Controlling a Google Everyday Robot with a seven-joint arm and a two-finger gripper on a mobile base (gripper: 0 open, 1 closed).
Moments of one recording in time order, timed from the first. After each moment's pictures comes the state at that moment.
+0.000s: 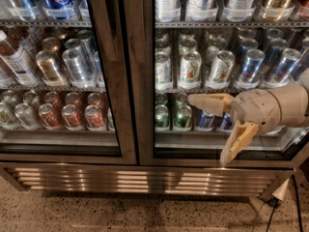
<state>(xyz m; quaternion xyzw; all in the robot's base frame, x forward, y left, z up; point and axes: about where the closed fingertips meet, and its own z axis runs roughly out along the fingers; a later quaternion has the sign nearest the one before) 0.418 -0.107 0.887 -0.54 0.52 0.53 0.40</state>
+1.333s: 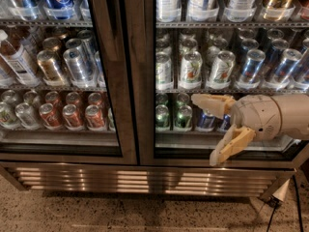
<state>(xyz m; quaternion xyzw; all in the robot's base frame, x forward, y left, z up) 0.422 -0.101 0.886 -0.50 0.55 0.50 0.44</state>
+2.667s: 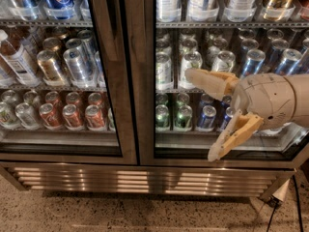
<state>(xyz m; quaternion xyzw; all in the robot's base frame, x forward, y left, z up) 0.391 -0.076 0.968 -0.53 0.49 0.49 0.49</state>
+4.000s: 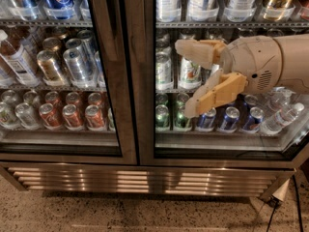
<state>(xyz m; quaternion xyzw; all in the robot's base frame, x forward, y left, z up) 0.432 -0.051 1.011 -0.52 0.54 0.47 0.48</state>
